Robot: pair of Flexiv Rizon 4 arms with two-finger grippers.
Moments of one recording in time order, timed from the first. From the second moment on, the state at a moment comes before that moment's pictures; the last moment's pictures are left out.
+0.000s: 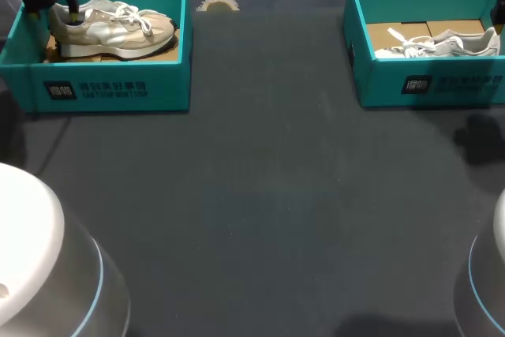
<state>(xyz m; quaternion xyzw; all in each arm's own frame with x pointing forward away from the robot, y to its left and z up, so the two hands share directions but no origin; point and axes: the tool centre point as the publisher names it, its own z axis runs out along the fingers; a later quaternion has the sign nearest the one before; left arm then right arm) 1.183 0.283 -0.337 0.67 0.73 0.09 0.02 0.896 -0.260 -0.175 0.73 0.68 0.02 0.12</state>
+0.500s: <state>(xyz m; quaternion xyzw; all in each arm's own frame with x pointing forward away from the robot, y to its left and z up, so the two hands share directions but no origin) 1.182 0.283 -0.352 0.67 0.74 0.08 0.01 0.896 -0.260 -0.175 0.73 0.68 0.02 0.12</state>
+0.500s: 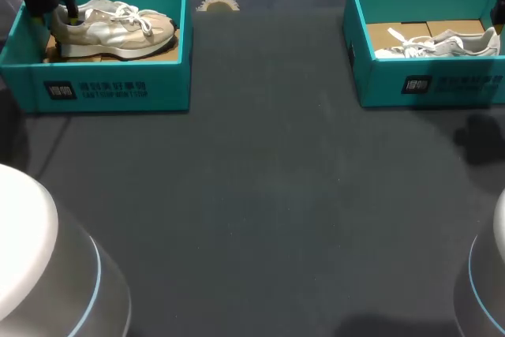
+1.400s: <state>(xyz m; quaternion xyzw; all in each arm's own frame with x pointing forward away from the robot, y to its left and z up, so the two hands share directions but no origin) 1.177 0.285 -0.371 0.67 0.74 0.05 0.00 0.896 -0.260 -0.175 0.73 0.68 0.02 0.12</state>
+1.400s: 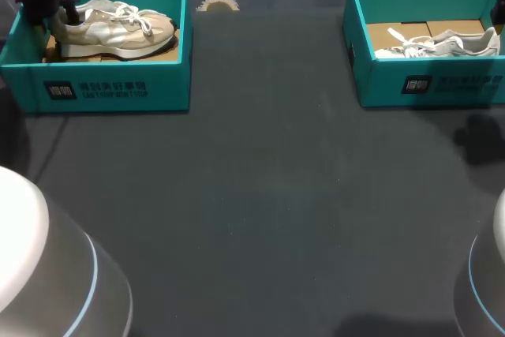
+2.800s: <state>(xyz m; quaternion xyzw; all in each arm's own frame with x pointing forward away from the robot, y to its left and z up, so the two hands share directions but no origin) 1.185 0.291 -0.332 0.68 0.73 0.05 0.02 0.896 -0.260 -0.175 0.73 0.68 0.02 0.12</state>
